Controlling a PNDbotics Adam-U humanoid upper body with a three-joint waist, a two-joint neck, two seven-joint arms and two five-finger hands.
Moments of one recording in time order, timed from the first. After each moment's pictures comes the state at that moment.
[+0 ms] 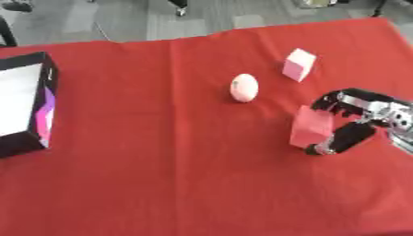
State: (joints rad) left arm -0.28 0.29 -0.02 -1.56 0.21 -0.08 0.19; right arm 0.10 -1.16 0.09 -1.99 0.03 0.53 0.22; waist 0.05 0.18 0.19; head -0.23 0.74
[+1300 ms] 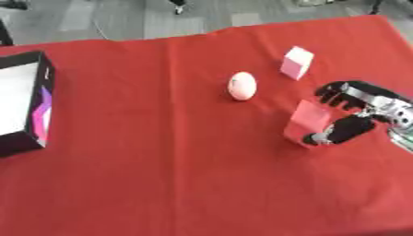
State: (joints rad) left arm -0.28 0.29 -0.02 -1.56 0.21 -0.08 0.18; right arm 0.12 -1.14 0.06 -1.99 -0.02 0.51 0.10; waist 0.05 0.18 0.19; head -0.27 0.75
